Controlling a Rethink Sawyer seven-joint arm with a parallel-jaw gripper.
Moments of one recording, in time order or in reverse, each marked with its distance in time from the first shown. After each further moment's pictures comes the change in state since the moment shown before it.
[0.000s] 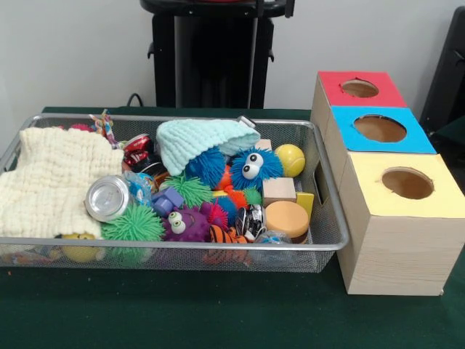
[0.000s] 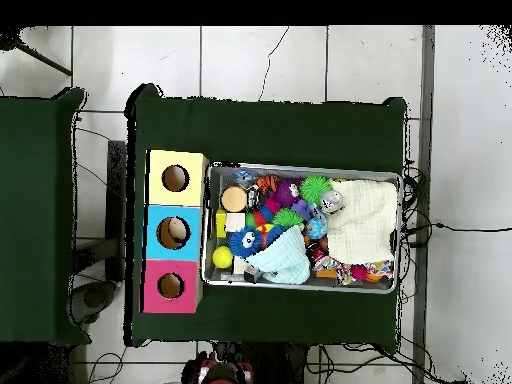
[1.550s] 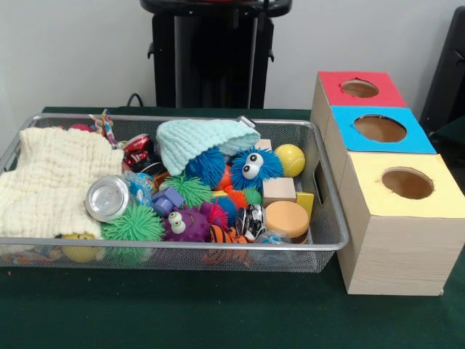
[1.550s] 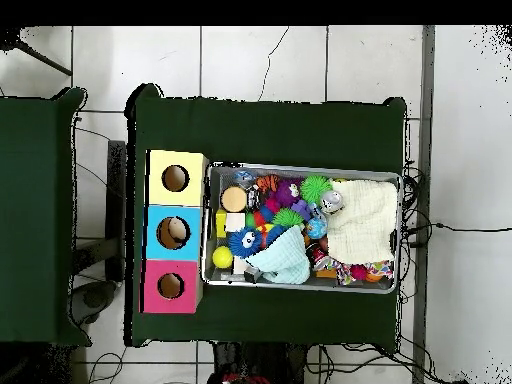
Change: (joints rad) arm -0.143 0.211 -0.065 0.063 -0.198 -0.326 0.000
